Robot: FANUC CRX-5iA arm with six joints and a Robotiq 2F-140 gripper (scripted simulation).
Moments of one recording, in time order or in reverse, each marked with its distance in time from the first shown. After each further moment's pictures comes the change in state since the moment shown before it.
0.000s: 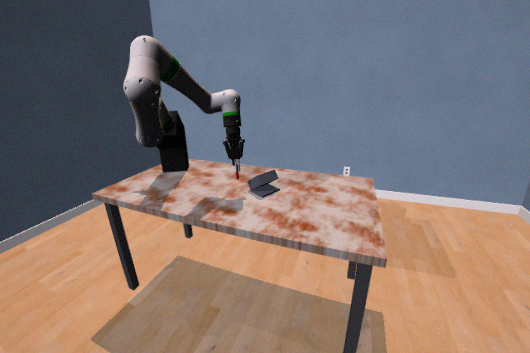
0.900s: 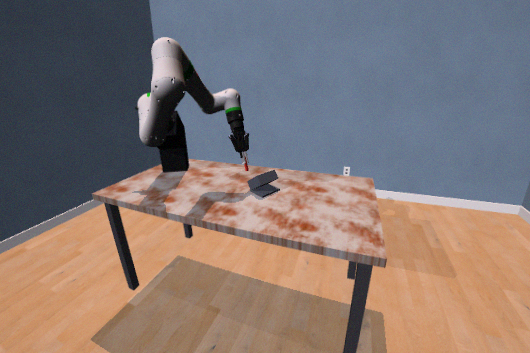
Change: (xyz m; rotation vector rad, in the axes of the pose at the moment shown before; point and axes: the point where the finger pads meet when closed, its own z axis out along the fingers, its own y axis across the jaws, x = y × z) arm -0.010 -0.064 -0.035 0.023 0.198 0.008
